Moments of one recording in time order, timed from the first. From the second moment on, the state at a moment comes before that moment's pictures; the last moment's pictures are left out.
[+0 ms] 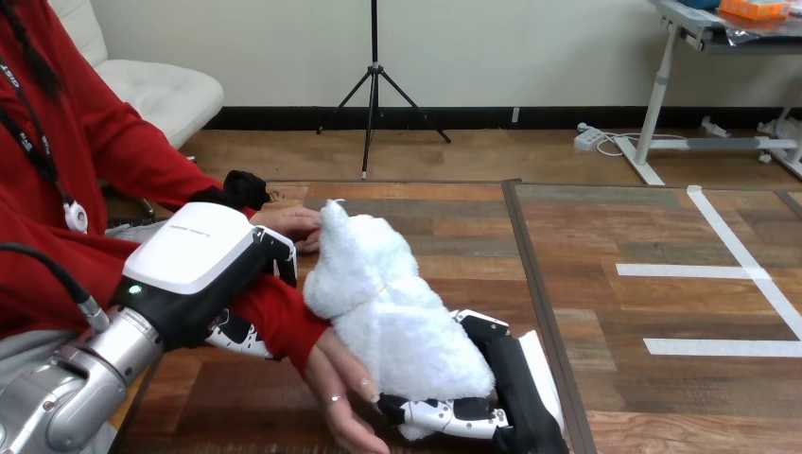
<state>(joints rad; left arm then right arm) -0.24 0.73 -0.22 0.39 0.73 -0.58 0.15 -0.04 0.04 0.16 0.77 -0.34 -0.80 -0.22</state>
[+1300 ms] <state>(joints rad) -0.24 0.71 -0.22 0.39 0.73 -0.58 0.15 -0.03 0.04 0.17 0.72 -0.33 -0.77 -0.22</state>
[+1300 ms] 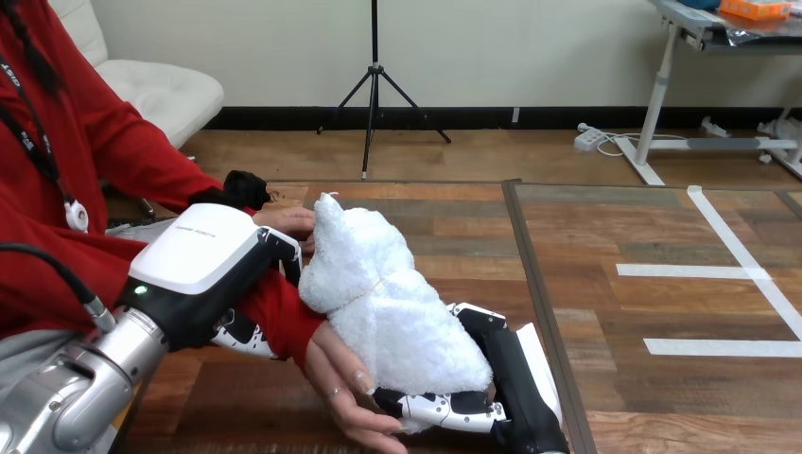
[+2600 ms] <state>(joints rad) -0.24 0.70 -0.22 0.39 0.73 -0.60 0.16 -0.02 0.03 0.17 0.64 -0.28 -0.66 -0.16</state>
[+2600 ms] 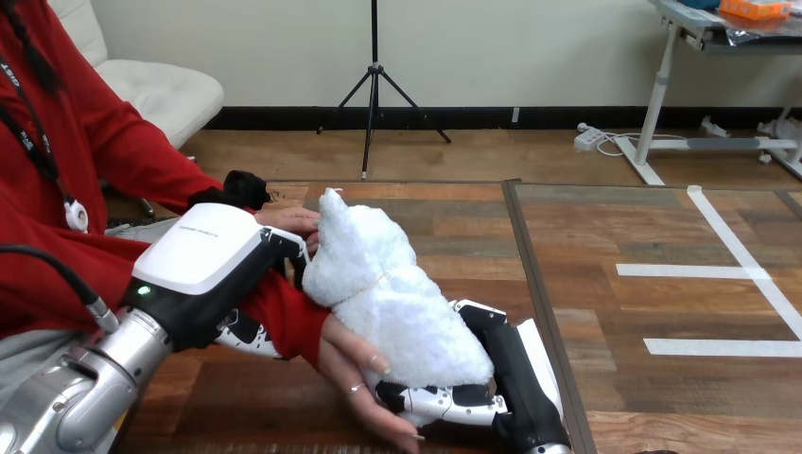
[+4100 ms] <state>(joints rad) -0.22 0.68 -0.21 0.28 0.71 -0.55 0.13 0.05 0.00 0.17 0.43 -0.22 -0.44 -0.03</state>
